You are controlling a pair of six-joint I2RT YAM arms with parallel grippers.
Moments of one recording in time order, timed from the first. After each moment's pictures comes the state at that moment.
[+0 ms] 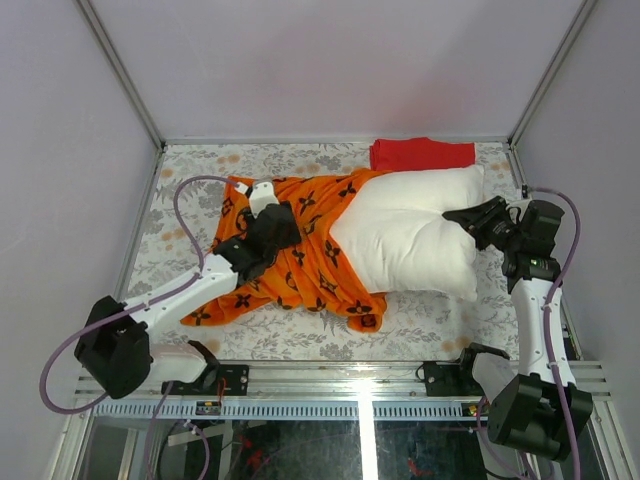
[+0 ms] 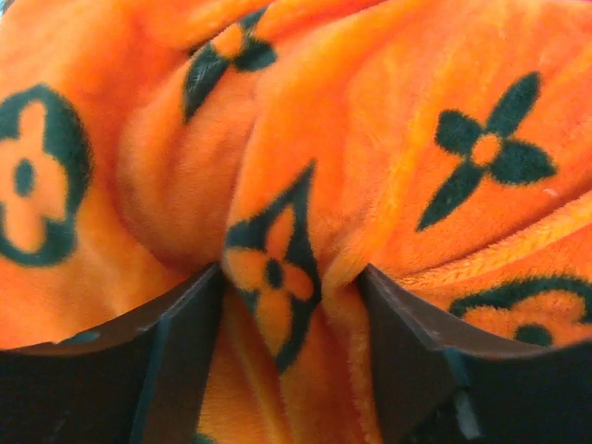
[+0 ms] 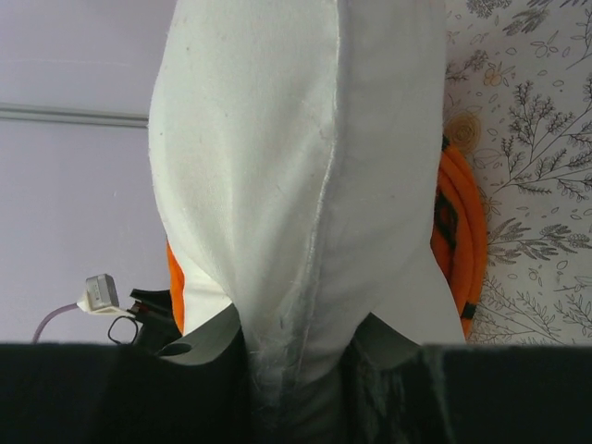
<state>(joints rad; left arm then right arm) -0.69 1.30 0.91 -0.26 -0.57 -0.67 -0.28 0.96 0.74 -0.23 -0.70 0.91</state>
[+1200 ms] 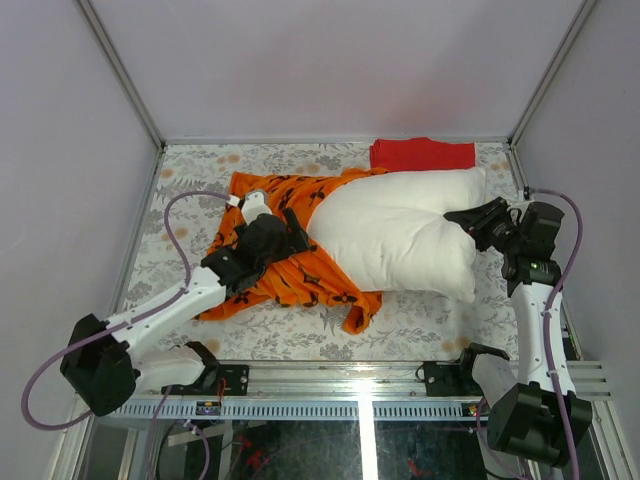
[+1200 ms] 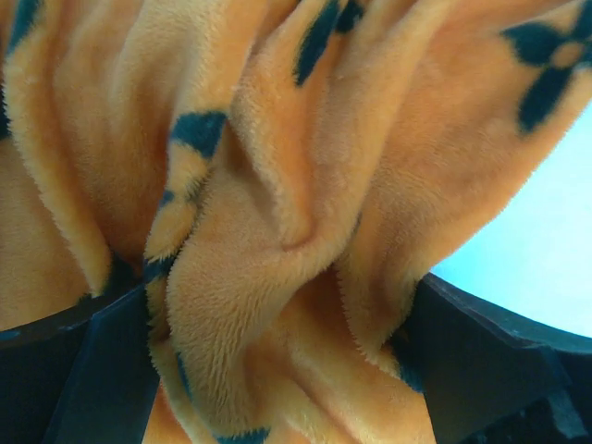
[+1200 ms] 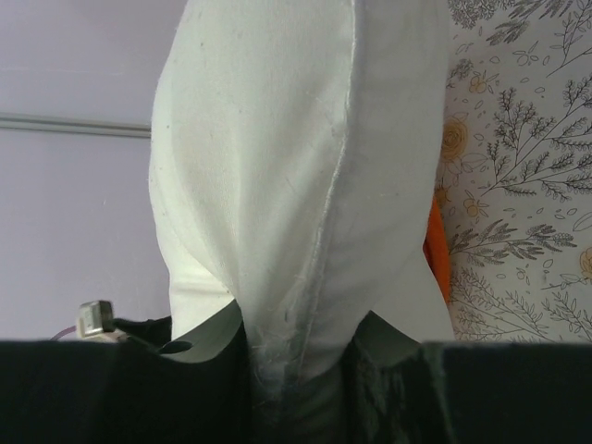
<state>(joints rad) -0.69 1.13 0.83 -0.29 -0.41 -0.80 -0.27 0.92 0.74 -0.27 -0.65 0.90</state>
